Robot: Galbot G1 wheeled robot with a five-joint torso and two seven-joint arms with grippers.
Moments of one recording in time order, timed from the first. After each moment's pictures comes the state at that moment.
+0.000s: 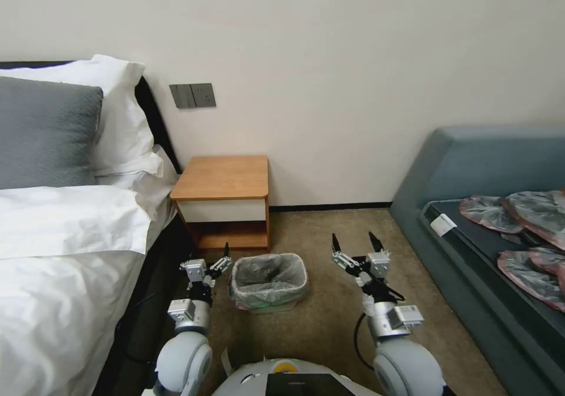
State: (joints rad) left arm 1.68 -1.31 -0.43 -2.22 -0.22 -0.04 -0.27; right arm -1.77 1.29 0.44 2.35 0.13 0.06 0.19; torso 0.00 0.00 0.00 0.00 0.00
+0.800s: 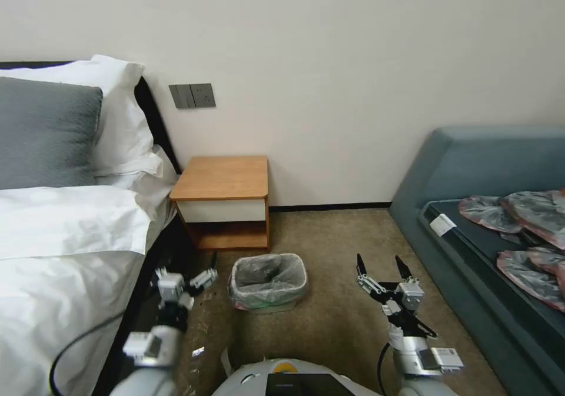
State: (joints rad) left arm 2.03 -1.41 -0.61 -2.39 -0.17 -0.14 -0.04; right arm -1.96 1.46 0.61 2.34 0.18 0.25 0.01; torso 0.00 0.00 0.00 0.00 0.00
